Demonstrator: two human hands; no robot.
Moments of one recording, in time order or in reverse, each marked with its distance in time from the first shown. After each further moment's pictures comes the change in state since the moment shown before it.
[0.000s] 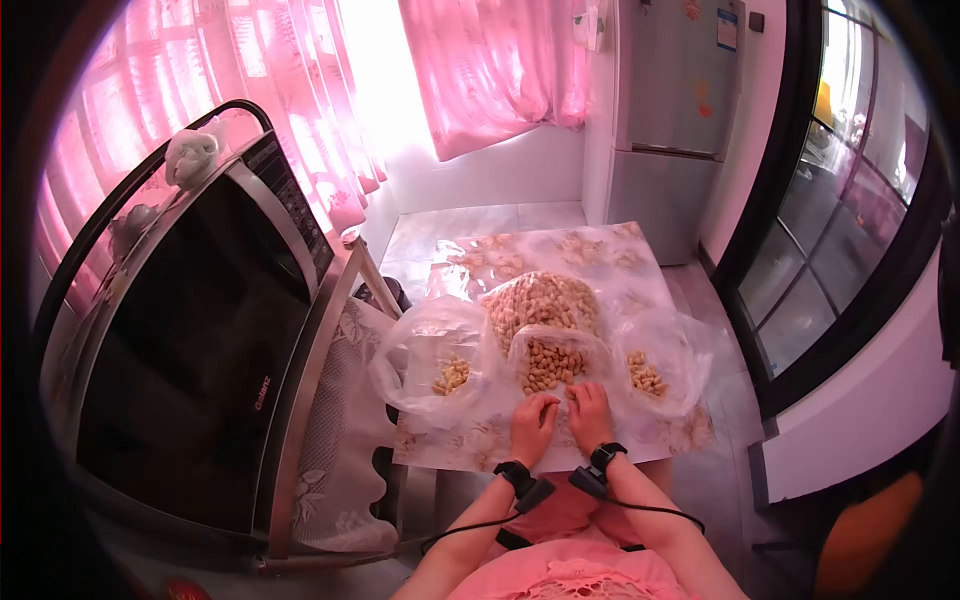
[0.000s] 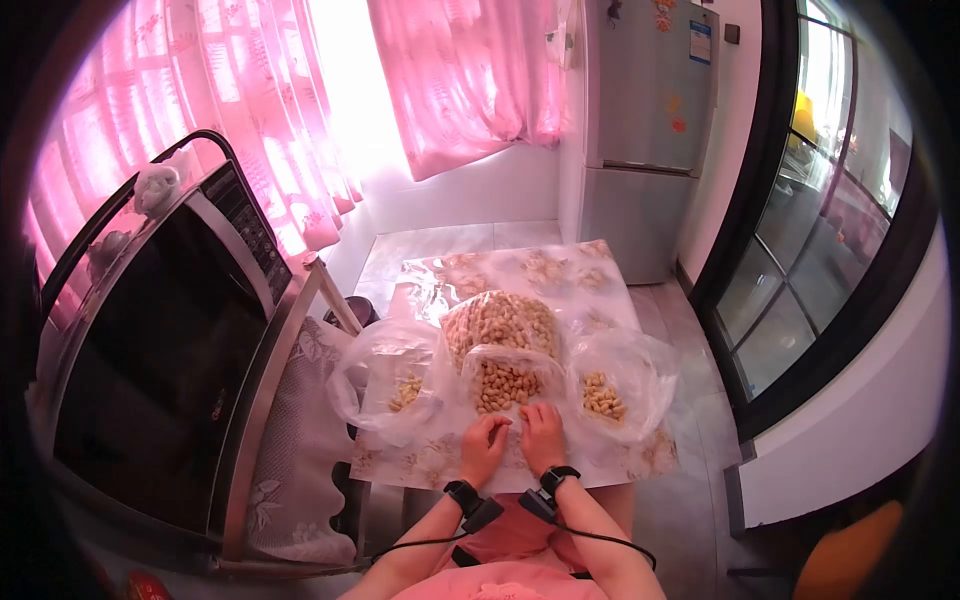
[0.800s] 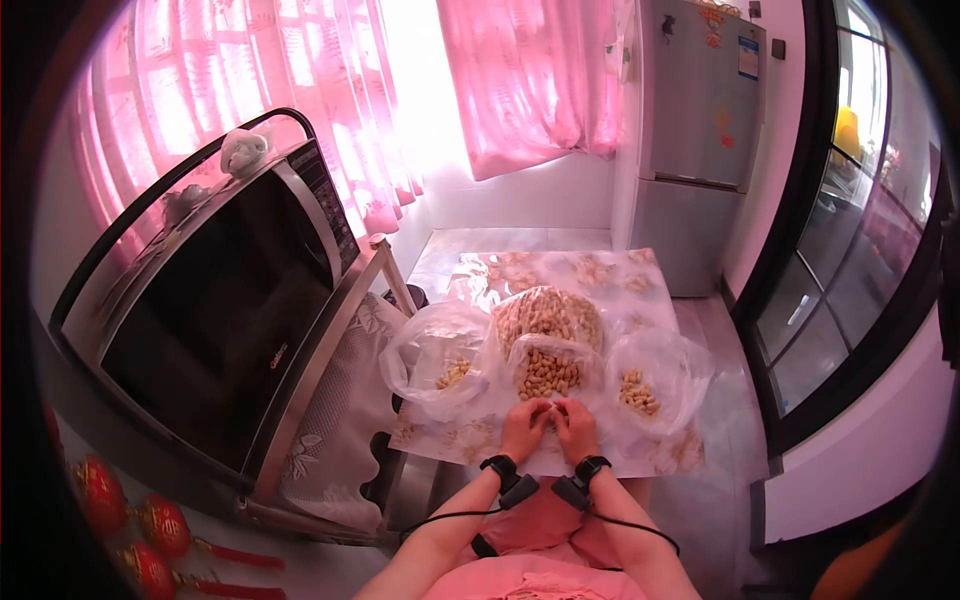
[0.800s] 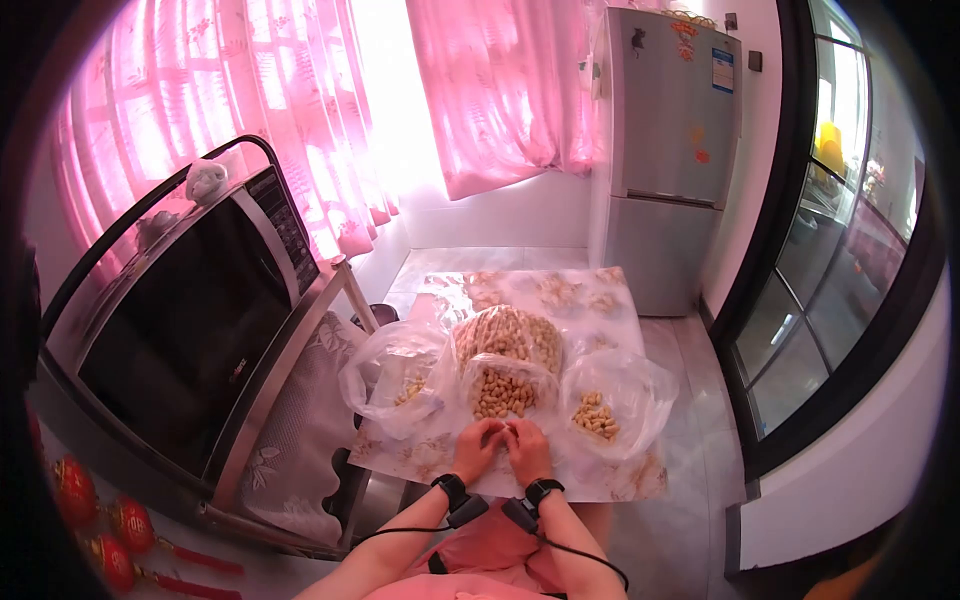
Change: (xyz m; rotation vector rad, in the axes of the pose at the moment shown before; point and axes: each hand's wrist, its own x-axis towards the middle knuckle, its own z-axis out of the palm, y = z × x) left_hand -0.001 0.002 0.002 0.073 0.019 0.004; right_hand -0.009 0.000 0.001 0.304 0.005 -0.049
